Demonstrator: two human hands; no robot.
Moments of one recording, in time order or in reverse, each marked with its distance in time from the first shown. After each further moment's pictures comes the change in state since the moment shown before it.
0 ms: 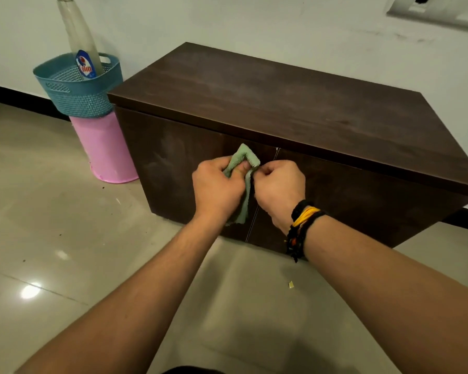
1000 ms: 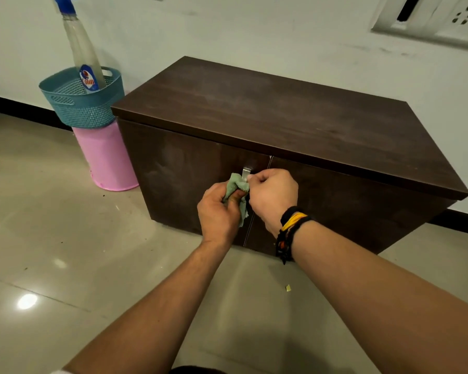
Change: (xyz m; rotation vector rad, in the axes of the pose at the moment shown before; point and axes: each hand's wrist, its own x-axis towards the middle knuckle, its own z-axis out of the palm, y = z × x) left_hand -0.025 -0.037 0.021 0.011 0.094 0.088; right_hand -0.005 0.000 -0.001 0.011 0.044 0.016
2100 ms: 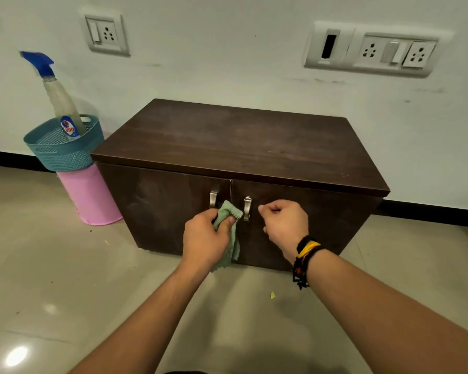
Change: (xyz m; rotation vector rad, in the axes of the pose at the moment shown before) left_hand -0.019 0.074 -0.026 0.256 -0.357 -0.079; right_hand -0.012 0.046 -0.079 0.112 0.021 0.127
